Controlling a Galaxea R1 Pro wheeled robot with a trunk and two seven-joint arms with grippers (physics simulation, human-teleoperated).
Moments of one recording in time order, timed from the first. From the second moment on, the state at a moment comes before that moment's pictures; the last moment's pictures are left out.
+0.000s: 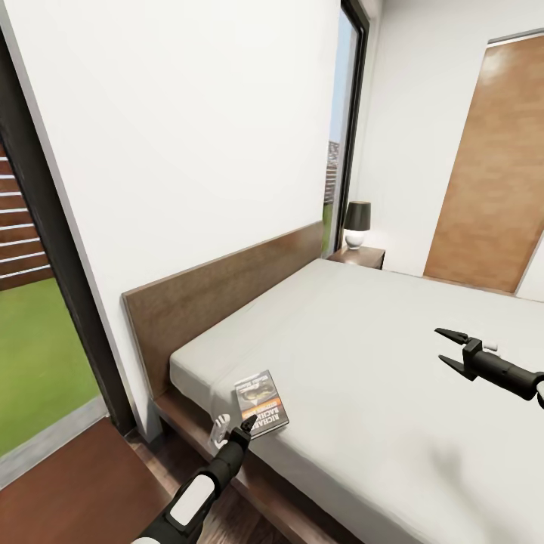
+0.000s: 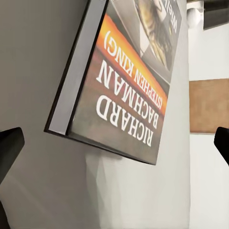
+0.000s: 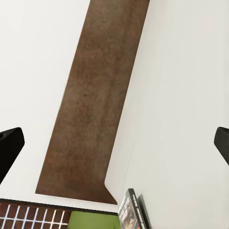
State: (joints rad) left arm -0.49 -0.17 -0.05 -0.45 1.09 0.09 -0.31; right arm -0.82 -0.51 -0.42 -0.52 -0.70 0.90 0.71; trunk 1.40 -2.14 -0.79
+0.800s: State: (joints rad) left arm -0.49 -0.17 -0.05 -0.43 1.09 0.08 -0.31; right arm -0.82 -0.51 -0.42 -0.52 -0.70 0.90 0.71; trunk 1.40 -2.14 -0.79
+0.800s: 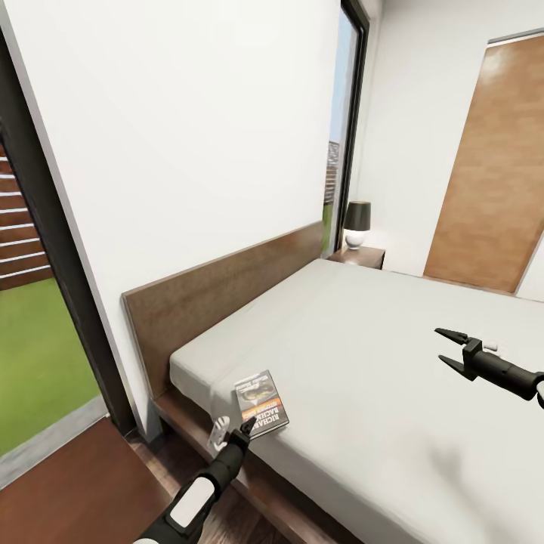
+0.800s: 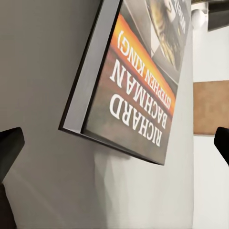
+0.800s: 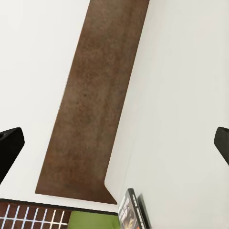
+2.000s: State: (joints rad) left arm -0.49 -0.17 -0.04 -0.41 1.09 0.07 -0.30; right arm -0.82 -0.51 -0.42 -0.52 -0.70 0.90 0.71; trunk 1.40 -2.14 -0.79
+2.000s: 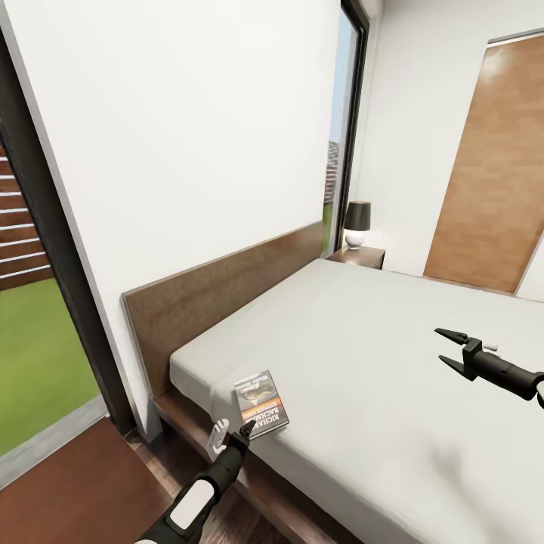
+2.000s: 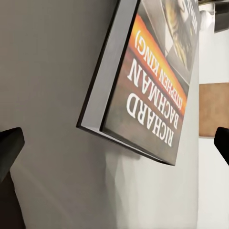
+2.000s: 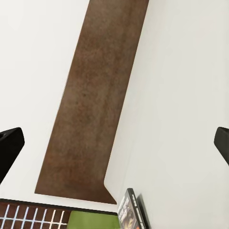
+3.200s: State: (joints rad) left arm -0.49 -0.17 -0.04 -0.41 1.09 0.07 -0.30; right arm -0.82 -0.51 -0.42 -0.52 -0.70 0.90 0.71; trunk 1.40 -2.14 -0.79
